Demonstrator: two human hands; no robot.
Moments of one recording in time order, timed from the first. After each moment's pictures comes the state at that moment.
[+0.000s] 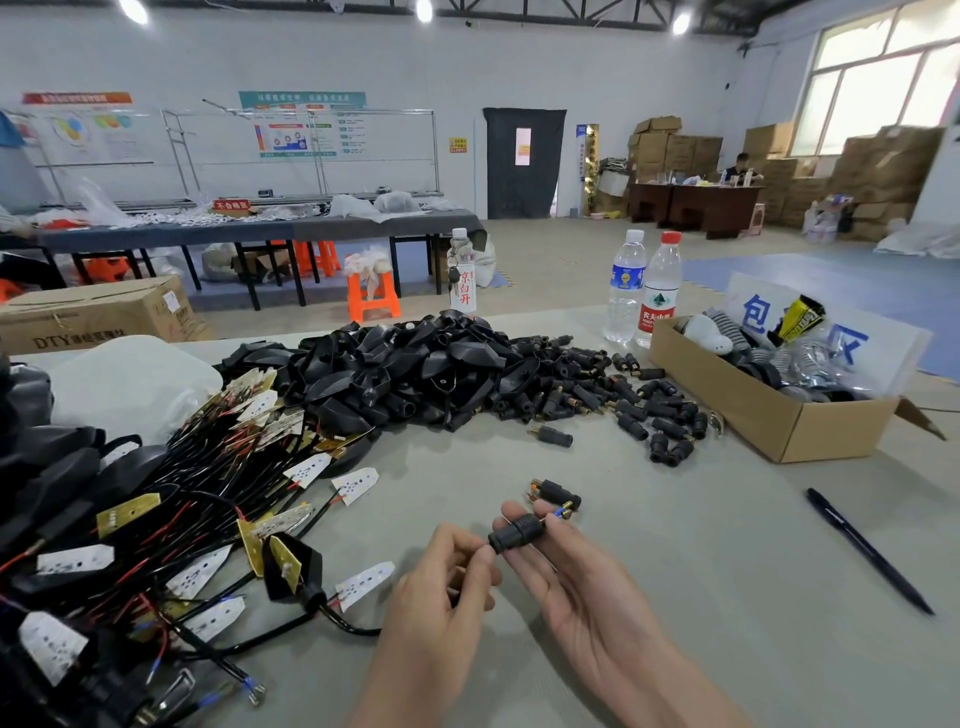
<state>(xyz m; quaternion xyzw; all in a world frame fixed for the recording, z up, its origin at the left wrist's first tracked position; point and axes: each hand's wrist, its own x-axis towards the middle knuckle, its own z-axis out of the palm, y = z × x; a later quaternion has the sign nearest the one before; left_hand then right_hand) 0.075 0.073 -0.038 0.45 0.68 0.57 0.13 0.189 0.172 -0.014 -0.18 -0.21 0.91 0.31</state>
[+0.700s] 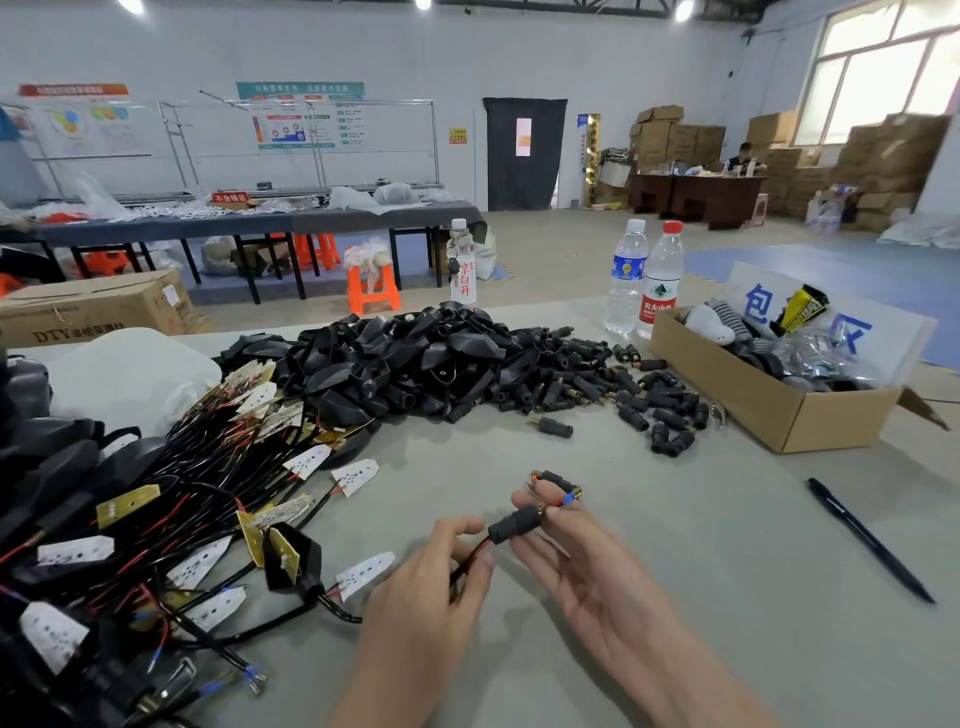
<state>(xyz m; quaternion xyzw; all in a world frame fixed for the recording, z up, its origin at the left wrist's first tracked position) 0.076 0.063 -0.032 0.48 0.77 0.42 0.03 0.194 0.182 -0.016 -0.19 -0.28 0.88 0.32</state>
